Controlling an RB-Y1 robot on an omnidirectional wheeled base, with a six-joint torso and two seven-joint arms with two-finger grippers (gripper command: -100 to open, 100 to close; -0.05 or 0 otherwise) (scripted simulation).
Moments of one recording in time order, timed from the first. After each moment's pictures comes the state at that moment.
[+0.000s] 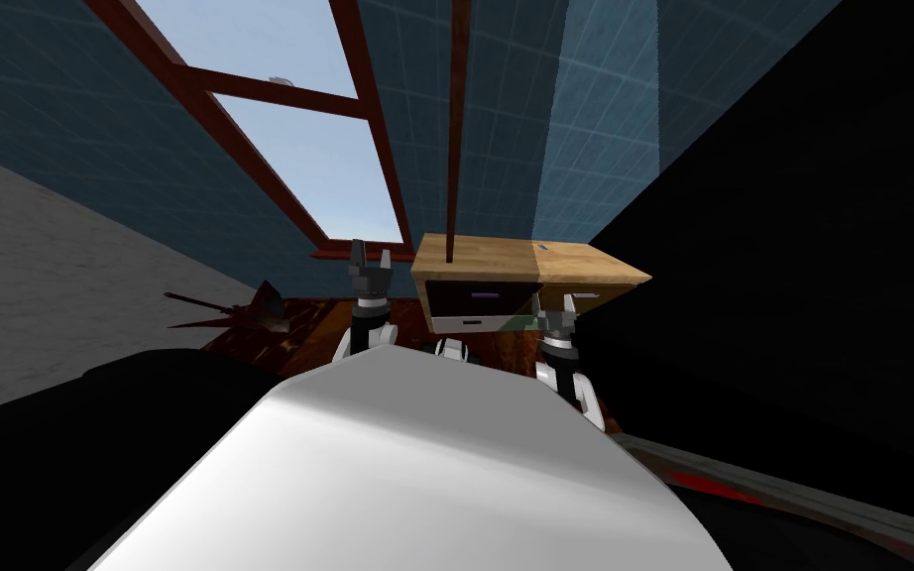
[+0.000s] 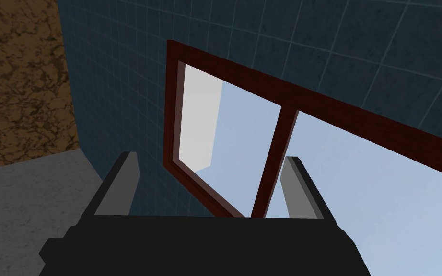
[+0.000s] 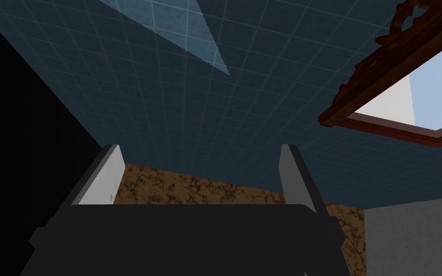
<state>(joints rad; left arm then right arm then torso) 0.52 -0.05 0.03 -2.29 -0.11 -0.64 0.17 0.45 -0.22 -0.18 -2.00 0.28 -0.64 1.05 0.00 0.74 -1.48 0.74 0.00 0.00</state>
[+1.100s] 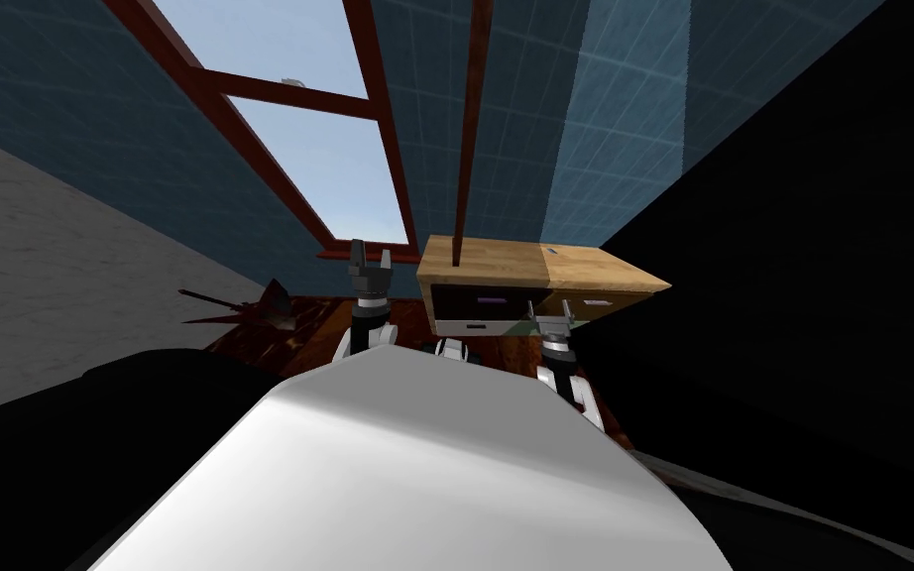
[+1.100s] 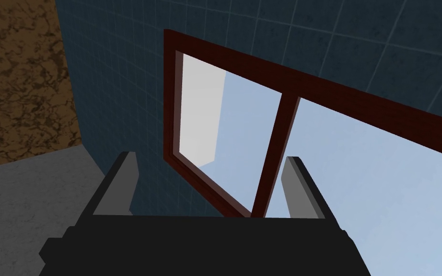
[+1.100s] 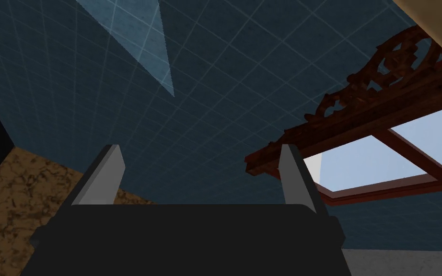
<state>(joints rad) 0.52 -0.05 0.03 -2.29 -0.11 -0.64 0.17 0.44 -0.23 -0.22 -1.89 0.36 -0.69 1.34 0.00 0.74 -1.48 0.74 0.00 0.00</state>
